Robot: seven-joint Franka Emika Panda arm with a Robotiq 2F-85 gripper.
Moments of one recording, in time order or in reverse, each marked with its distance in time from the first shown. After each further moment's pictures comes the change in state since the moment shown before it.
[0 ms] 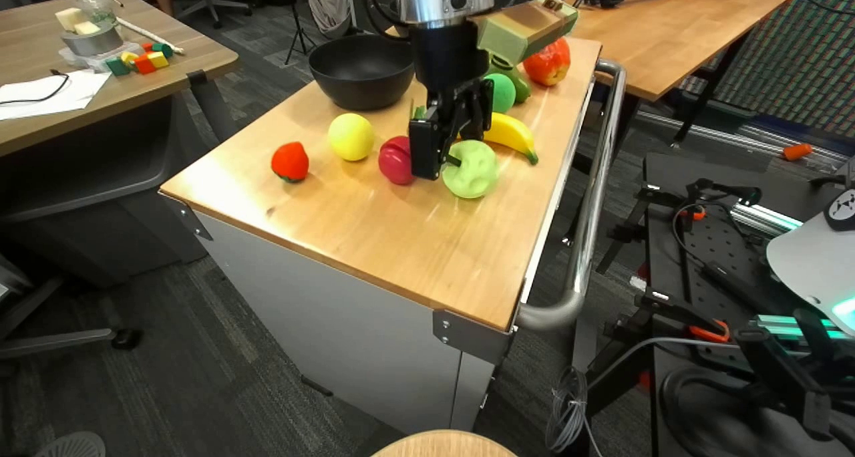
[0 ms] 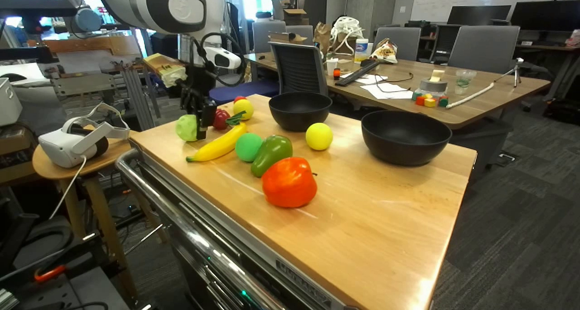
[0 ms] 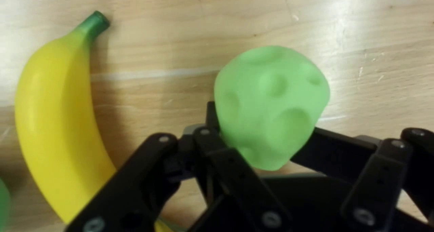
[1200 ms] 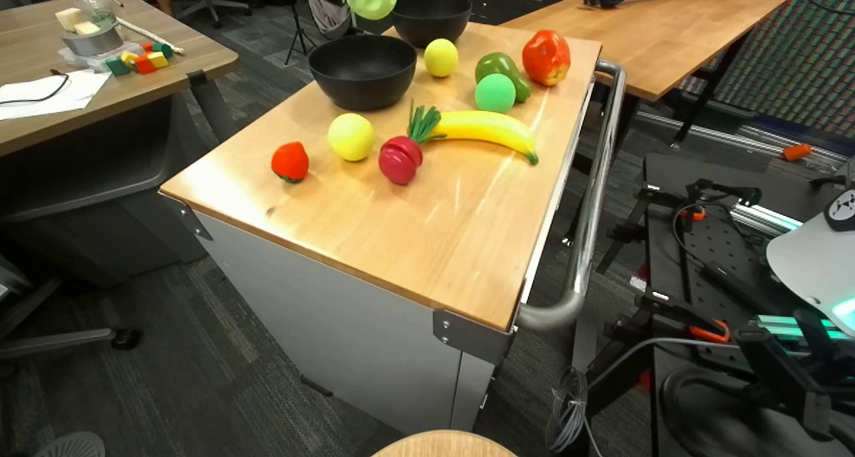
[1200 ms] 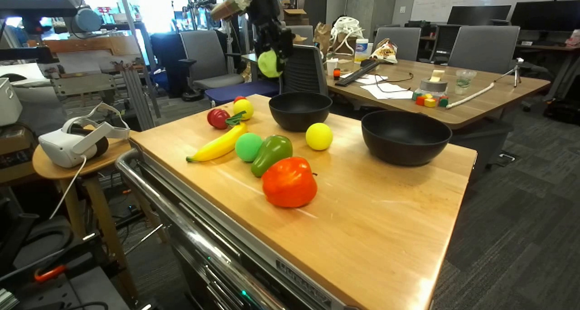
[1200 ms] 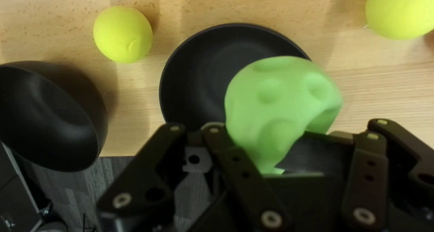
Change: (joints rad) arm -0.009 0.133 -0.109 0.507 -0.464 -0.153 0.180
